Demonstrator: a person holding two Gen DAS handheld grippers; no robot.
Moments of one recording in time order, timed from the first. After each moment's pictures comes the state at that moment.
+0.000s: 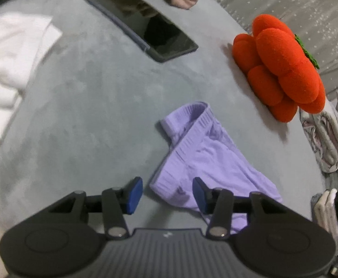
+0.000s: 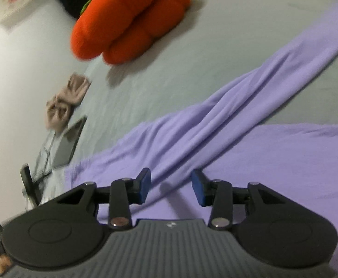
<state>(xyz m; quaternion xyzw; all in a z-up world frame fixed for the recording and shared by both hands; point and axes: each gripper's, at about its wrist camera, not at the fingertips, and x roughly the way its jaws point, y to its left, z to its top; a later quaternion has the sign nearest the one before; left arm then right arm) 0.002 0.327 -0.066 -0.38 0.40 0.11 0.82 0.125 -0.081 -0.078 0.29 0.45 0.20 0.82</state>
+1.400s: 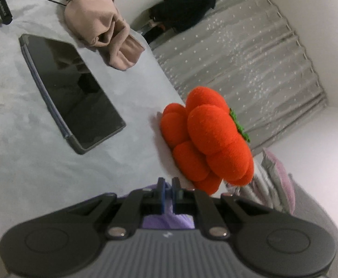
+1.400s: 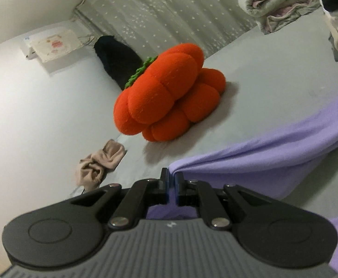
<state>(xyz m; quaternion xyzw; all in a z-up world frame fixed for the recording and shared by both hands) 0.053 0.376 -0.046 -0.45 0.19 -0.01 0.87 0.122 -0.098 -0.025 0.30 0.25 0.24 0.89</state>
